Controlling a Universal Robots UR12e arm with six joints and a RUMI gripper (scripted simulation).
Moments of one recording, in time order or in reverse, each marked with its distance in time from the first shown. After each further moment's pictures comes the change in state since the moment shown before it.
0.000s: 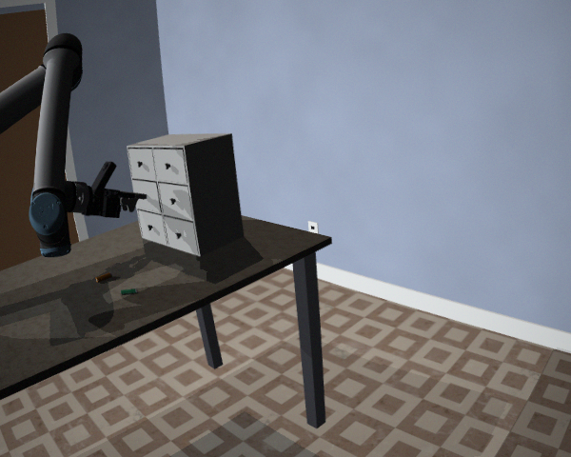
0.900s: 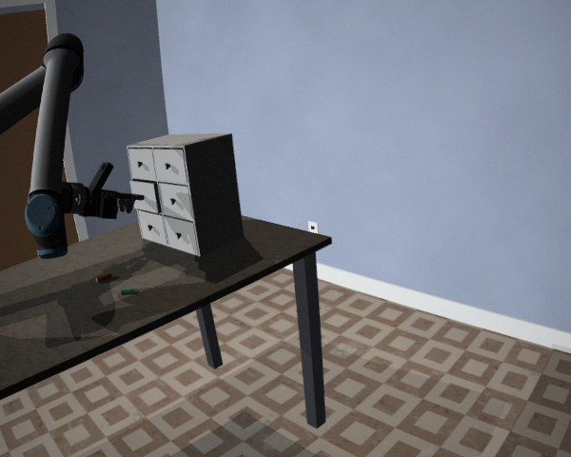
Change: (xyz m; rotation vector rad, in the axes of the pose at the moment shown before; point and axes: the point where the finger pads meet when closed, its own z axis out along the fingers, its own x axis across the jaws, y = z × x) arm 0.000 0.004 -0.010 0.000 0.001 0.001
